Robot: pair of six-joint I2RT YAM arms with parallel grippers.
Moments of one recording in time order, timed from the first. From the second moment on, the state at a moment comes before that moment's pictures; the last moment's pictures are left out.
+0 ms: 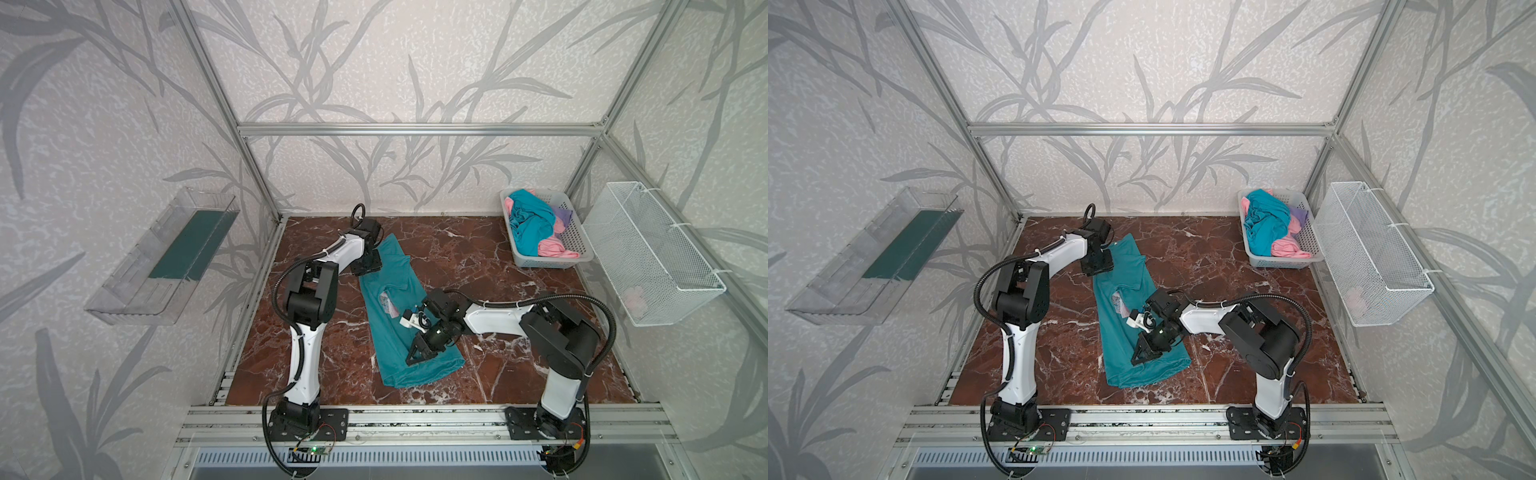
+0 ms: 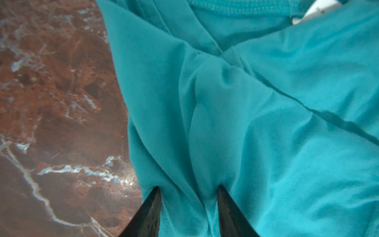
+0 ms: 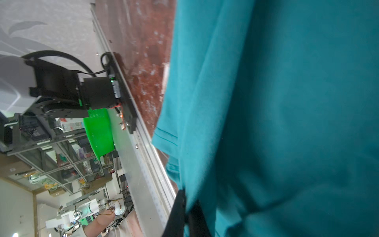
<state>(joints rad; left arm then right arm) -0.26 2.22 1.72 -0.80 -0.10 -0.57 0.81 1.85 0.92 -0.28 -0.87 0.43</state>
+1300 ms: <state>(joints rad) -0.31 1.66 1.31 -0.76 -0.06 -0.63 0.77 1.82 1.34 -0.62 -0.44 0.28</state>
